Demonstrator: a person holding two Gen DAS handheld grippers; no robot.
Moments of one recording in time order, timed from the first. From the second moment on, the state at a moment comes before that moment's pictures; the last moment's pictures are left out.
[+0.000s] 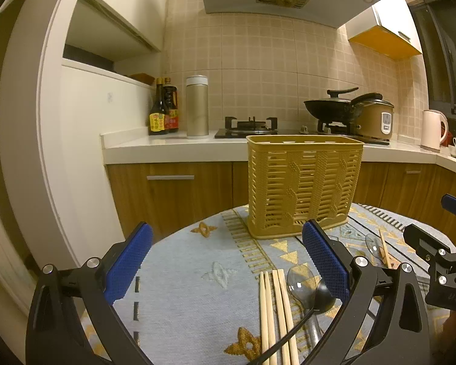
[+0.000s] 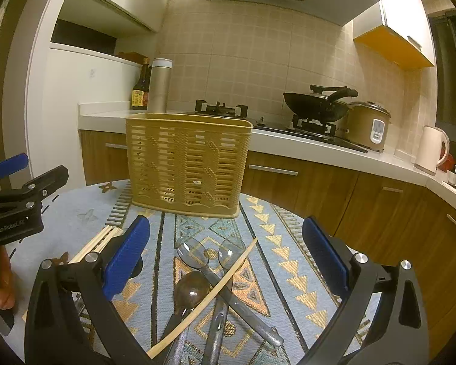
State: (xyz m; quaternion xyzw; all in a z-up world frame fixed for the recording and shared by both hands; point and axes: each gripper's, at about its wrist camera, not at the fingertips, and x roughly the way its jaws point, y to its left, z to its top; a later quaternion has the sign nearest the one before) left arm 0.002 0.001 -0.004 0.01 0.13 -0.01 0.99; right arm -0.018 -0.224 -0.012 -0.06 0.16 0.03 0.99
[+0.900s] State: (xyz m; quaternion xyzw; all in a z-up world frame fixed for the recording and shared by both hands) left arm 0.005 -0.001 -0.005 0.01 0.14 -0.01 0.99; right arm -0.018 -0.222 -0.013 -0.06 0.16 0.03 0.98
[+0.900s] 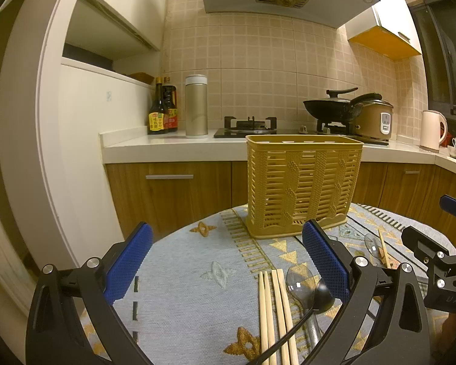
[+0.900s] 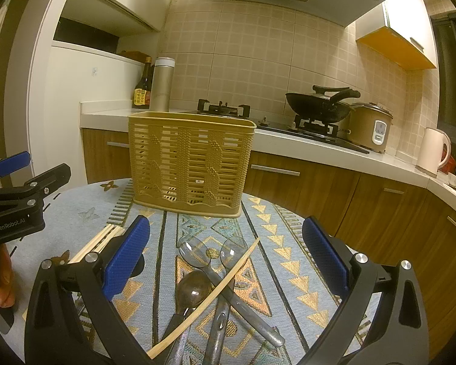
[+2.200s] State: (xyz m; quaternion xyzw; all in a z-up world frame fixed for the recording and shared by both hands) left arm 0.006 -0.002 -0.003 0.01 0.14 -0.01 0.99; right arm -0.017 -0.222 -0.013 -0.06 0.16 0.03 0.98
